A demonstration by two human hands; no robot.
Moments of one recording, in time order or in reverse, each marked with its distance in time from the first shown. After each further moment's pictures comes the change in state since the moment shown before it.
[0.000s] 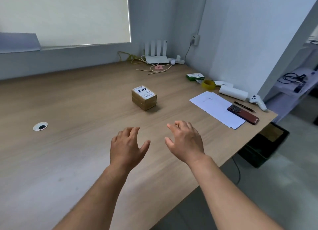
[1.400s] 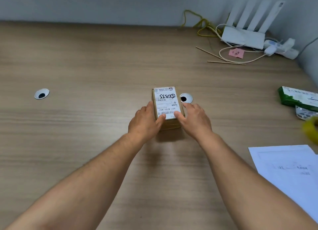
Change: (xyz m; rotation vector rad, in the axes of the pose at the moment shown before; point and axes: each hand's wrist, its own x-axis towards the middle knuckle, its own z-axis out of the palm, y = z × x) left_hand 0.317 0.011 0.143 -0.166 -0.133 -0.689; right_hand 0.400 0.098 0.162 0.280 -0.457 -0.257
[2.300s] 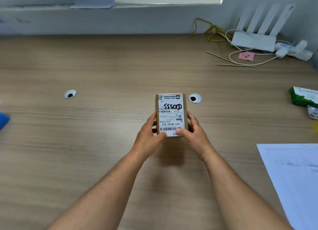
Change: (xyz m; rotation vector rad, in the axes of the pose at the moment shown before) left_hand -0.082 -0.020 -0.001 -0.675 0.013 -0.042; right_hand -0.064 0.006 0.036 0.977 -0.166 -0.032
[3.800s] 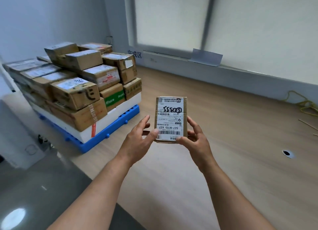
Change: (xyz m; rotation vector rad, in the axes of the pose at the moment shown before) left_hand -0.260 -0.058 -0.321 0.200 0.577 0.108; right_hand -0.166 -0.127 0.319 0.008 -0.413 -0.333
